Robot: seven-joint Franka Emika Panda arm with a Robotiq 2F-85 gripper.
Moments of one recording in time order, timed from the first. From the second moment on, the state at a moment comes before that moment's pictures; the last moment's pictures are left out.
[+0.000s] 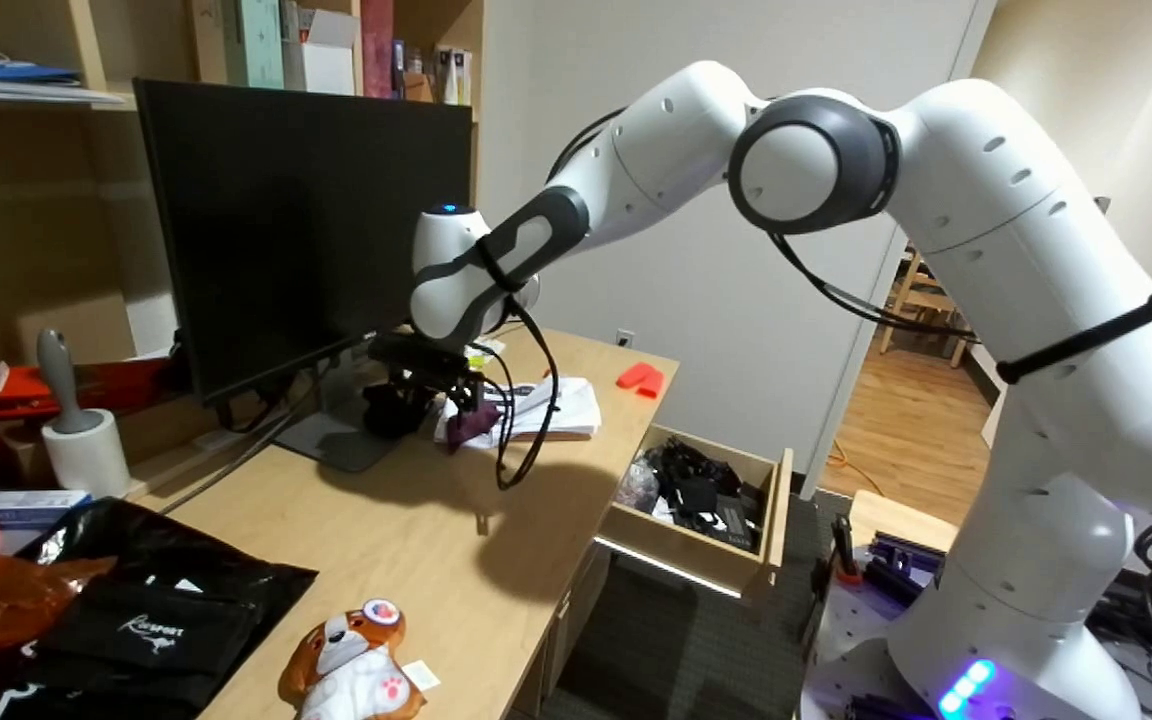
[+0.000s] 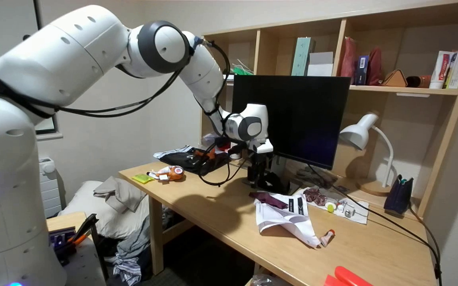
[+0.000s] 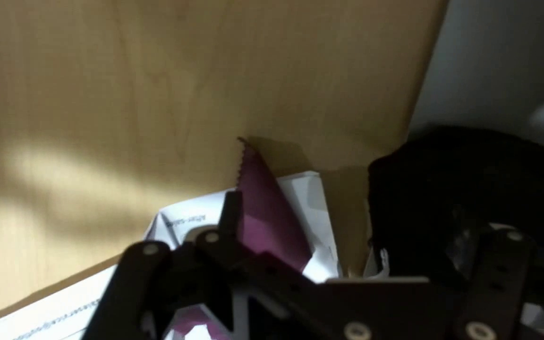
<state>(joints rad) 0.18 0.82 -0.13 -1.51 0.06 2.45 1.31</state>
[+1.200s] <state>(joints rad) 0.20 0.95 -0.18 -1.38 0.08 2.69 1.51</state>
